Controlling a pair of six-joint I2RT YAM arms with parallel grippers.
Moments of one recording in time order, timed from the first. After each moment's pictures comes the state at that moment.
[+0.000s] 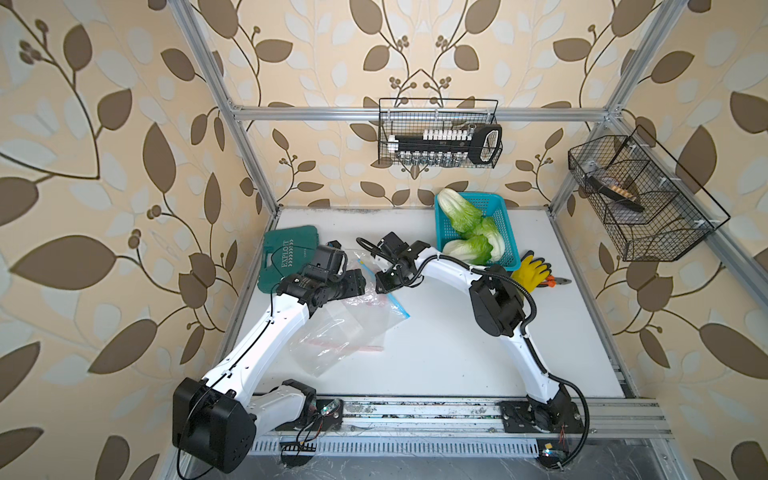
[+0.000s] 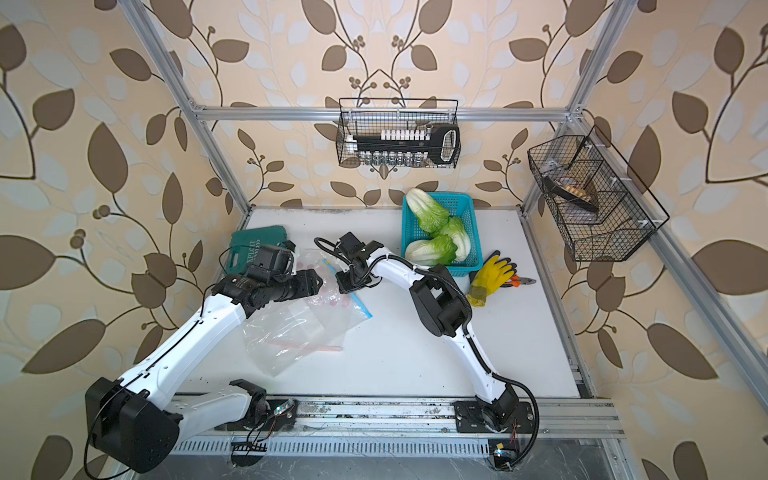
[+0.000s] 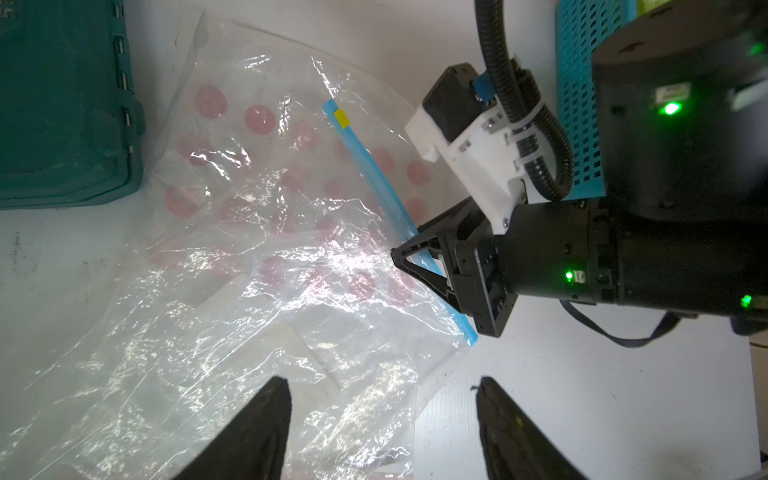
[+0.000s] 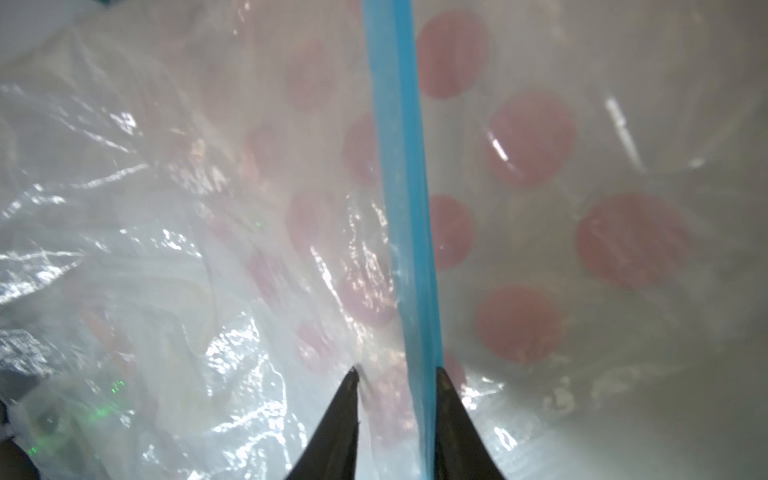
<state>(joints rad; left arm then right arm) -0.31 1.15 0.97 -0.71 0.08 -0.50 0.73 2.39 1.98 -0.77 -0.30 0.27</state>
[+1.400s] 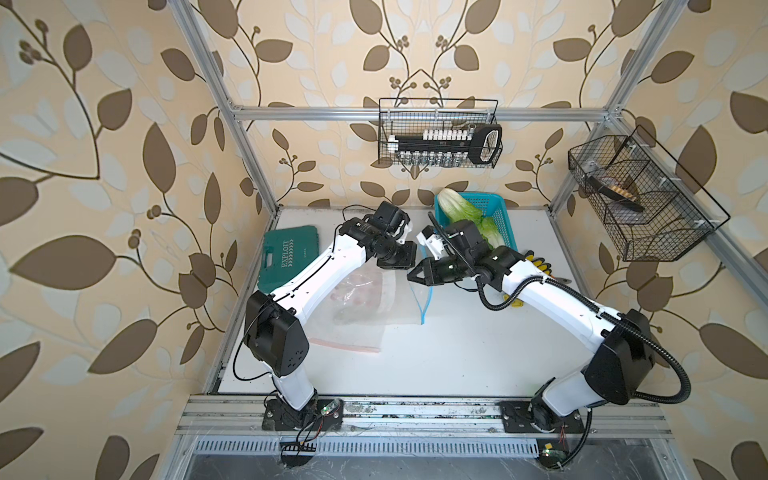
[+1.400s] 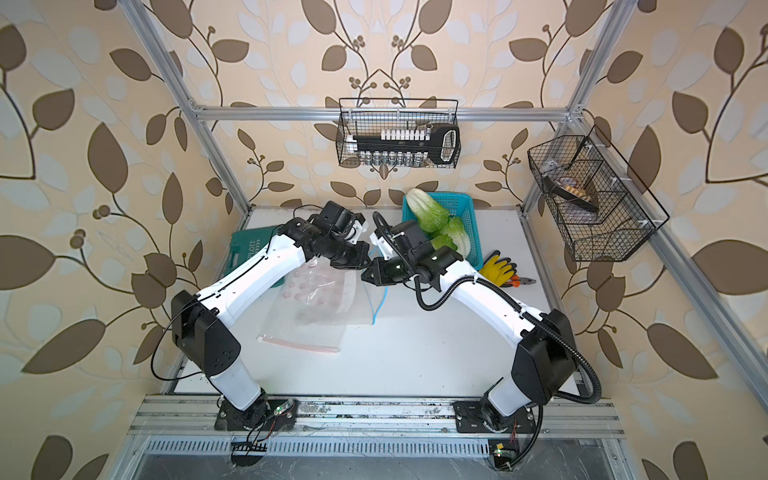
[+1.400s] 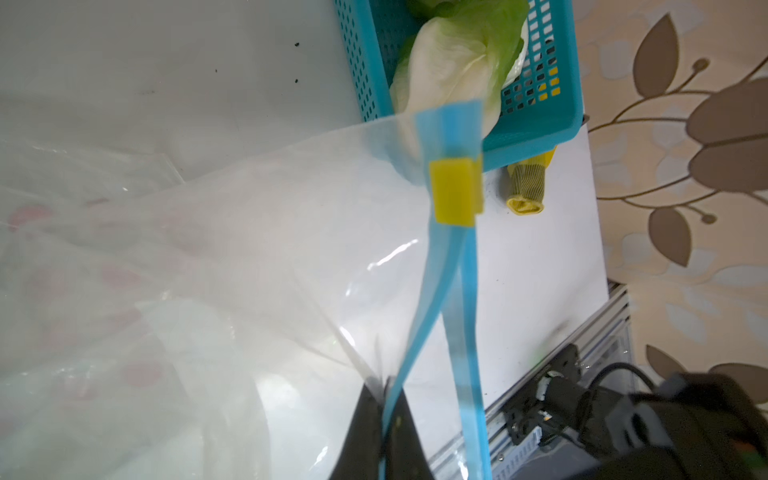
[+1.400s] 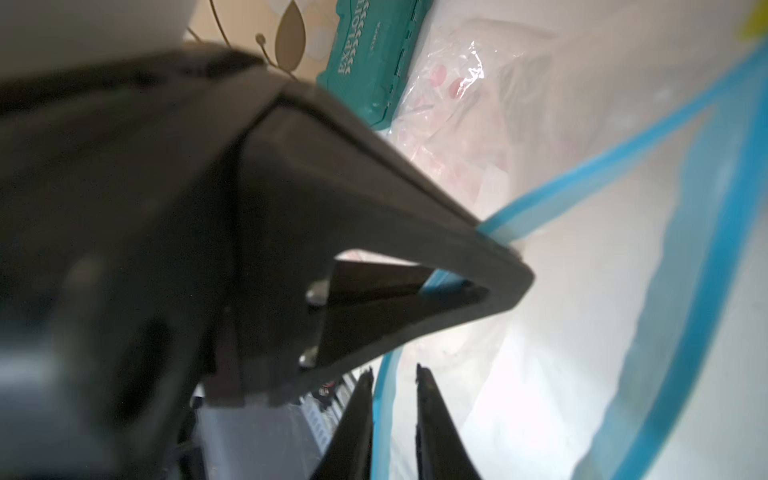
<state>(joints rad) -0.55 1.70 1.65 -0.93 0.33 -0.43 0.59 1.54 1.32 -0.52 -0.54 0.57</state>
